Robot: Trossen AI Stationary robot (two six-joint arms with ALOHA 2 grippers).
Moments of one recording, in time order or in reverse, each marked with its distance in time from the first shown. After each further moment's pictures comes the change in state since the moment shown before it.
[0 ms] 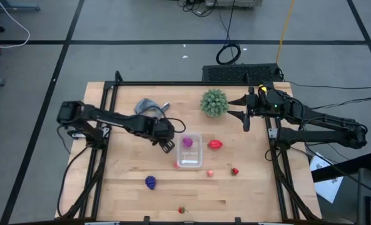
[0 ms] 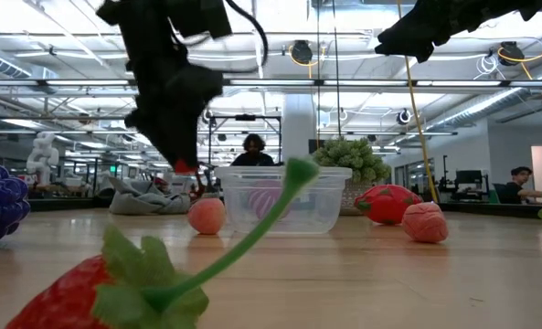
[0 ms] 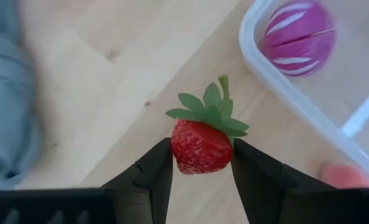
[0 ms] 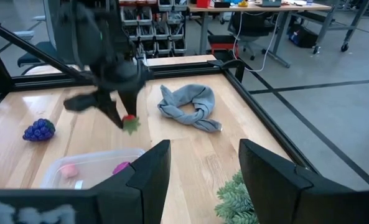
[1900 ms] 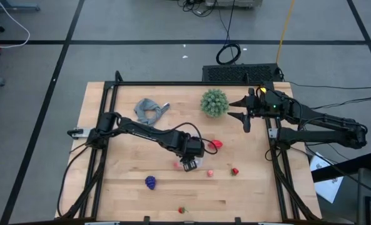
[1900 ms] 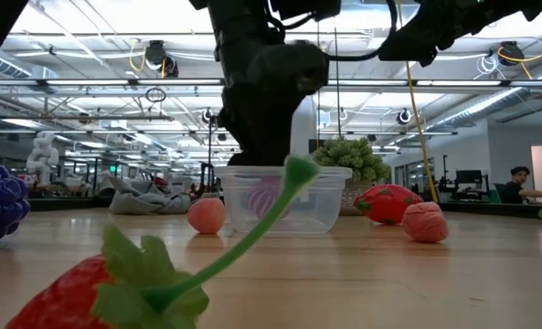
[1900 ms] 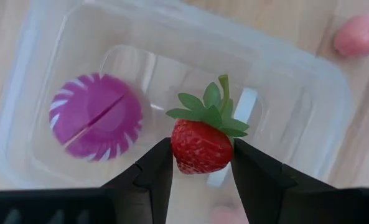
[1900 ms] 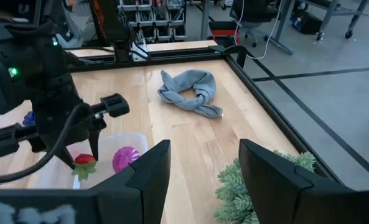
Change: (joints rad) left arm -0.116 0.504 0.595 -0.150 0.083 0.254; right arm 0.000 -0.003 0.000 -0.061 0.000 -0.002
